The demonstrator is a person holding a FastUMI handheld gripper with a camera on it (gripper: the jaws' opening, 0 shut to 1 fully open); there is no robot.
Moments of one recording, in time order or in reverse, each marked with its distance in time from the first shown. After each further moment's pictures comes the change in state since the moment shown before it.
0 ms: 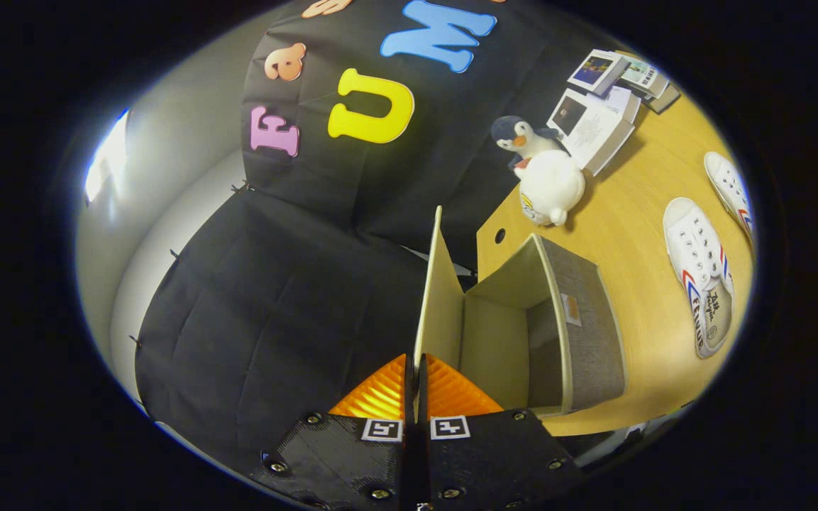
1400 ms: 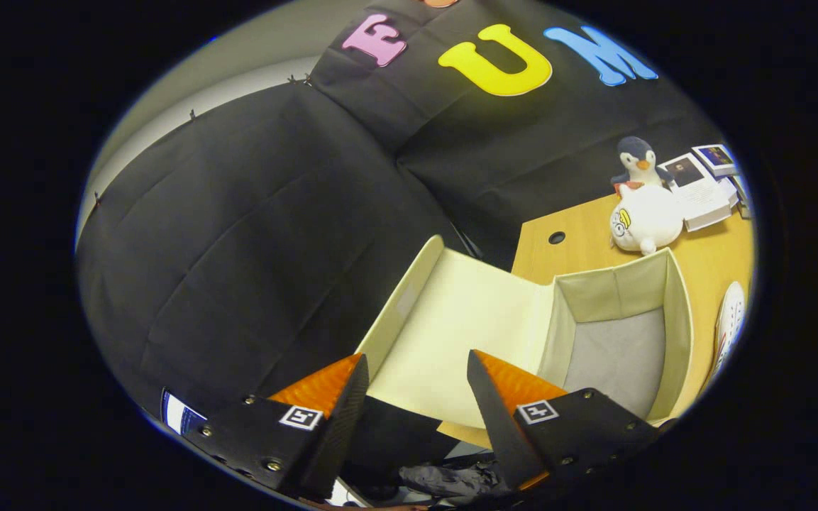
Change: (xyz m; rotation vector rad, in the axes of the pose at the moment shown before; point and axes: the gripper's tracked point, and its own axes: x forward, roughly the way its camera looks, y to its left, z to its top) arm 0.123 0.069 -0.096 -0.465 0.137 -0.115
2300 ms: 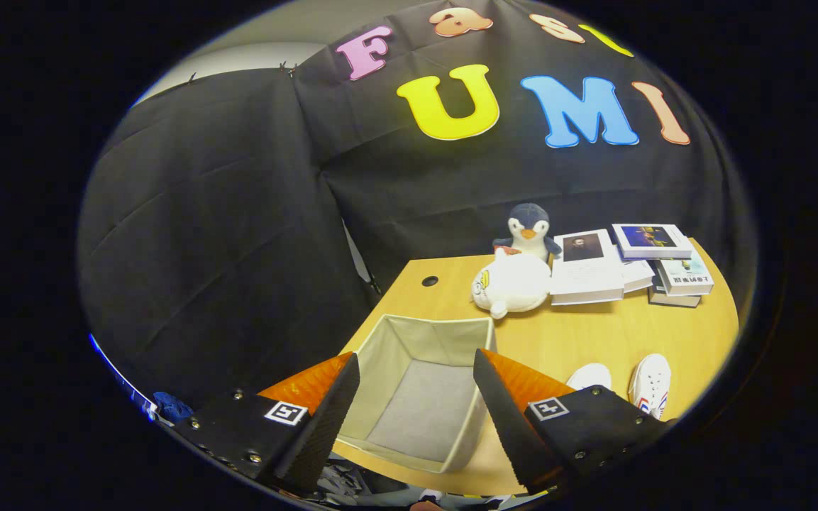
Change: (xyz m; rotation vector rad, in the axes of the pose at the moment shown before) arm -0.100 -0.184 0.049 -0.233 -0.077 -0.394
